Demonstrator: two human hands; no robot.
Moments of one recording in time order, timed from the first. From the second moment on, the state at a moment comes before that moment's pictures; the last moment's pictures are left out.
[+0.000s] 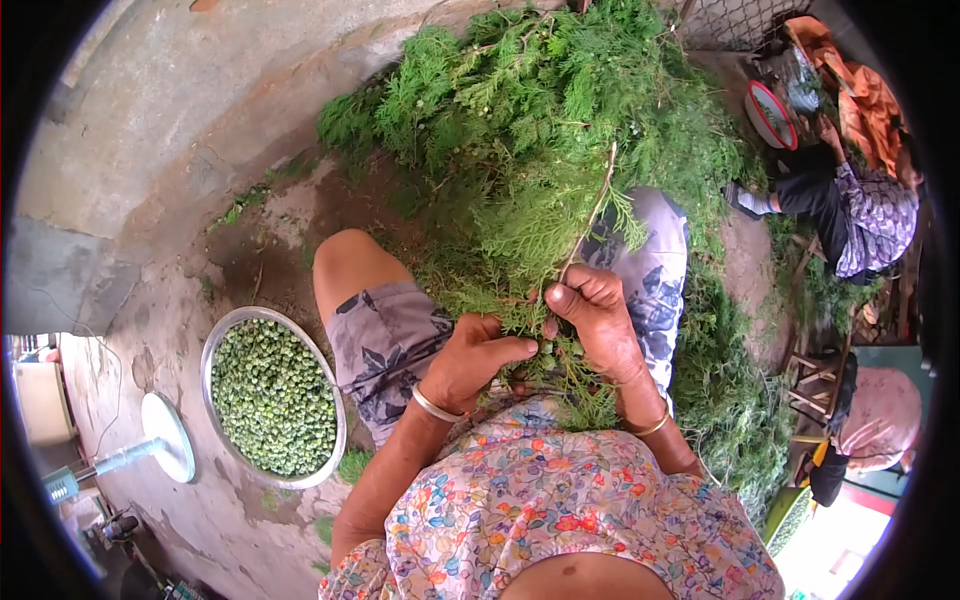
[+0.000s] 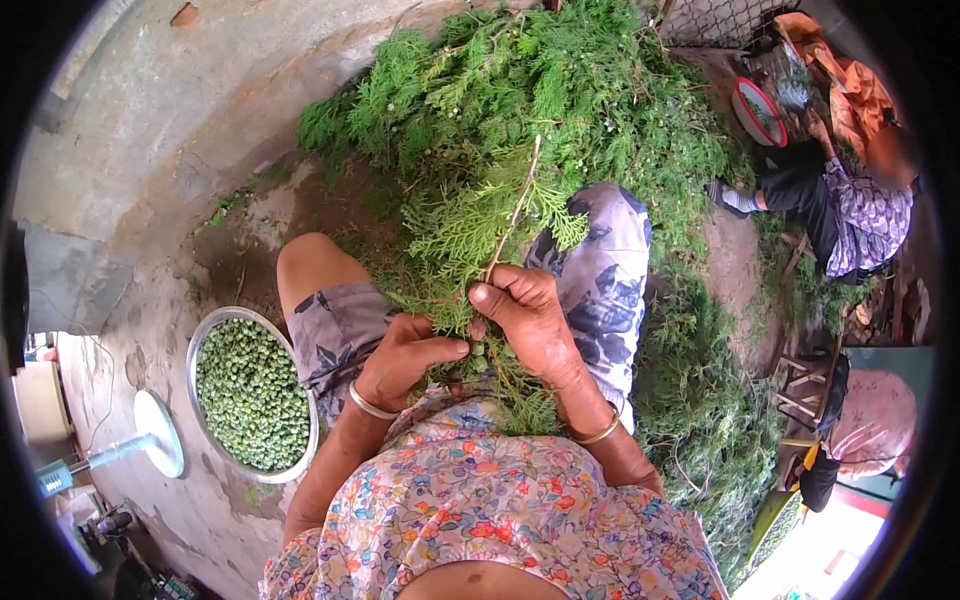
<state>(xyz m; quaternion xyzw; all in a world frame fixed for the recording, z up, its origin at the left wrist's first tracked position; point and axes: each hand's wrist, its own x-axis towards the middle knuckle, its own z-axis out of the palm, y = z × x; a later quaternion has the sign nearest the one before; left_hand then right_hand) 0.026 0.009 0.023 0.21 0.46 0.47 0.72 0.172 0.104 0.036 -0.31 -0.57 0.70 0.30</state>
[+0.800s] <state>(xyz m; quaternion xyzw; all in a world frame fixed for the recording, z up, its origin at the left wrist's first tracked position) 0.033 0.005 0.005 0.00 0.30 0.61 0.73 0.187 0.112 0.028 -0.36 -0.51 0.72 0.32</state>
